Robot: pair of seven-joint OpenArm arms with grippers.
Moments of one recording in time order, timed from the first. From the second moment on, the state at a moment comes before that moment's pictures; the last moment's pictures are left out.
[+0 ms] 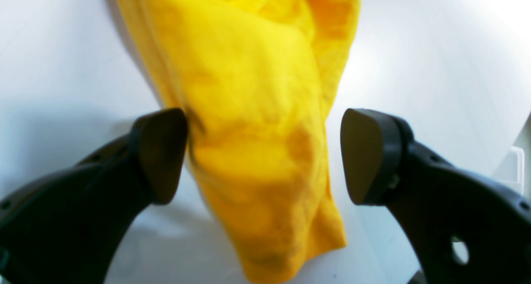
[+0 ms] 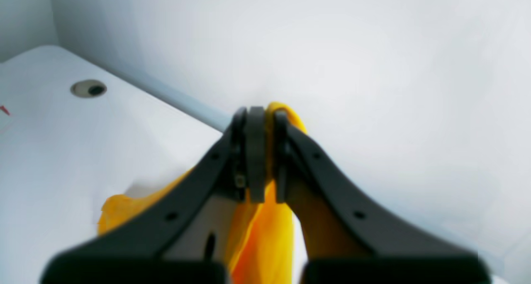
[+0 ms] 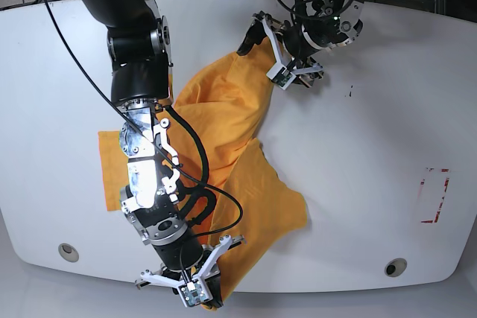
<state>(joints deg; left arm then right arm) 17.8 -7.4 14.3 101.5 -11.5 -26.9 39.7 33.8 0.2 -7.7 89.6 -1.8 17.0 -32.4</state>
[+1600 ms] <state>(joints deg) 12.6 -11.2 -6.2 99.2 -11.5 -34.9 42.2 43.1 4.0 -0.5 89.3 -1.5 17.4 -37.1</state>
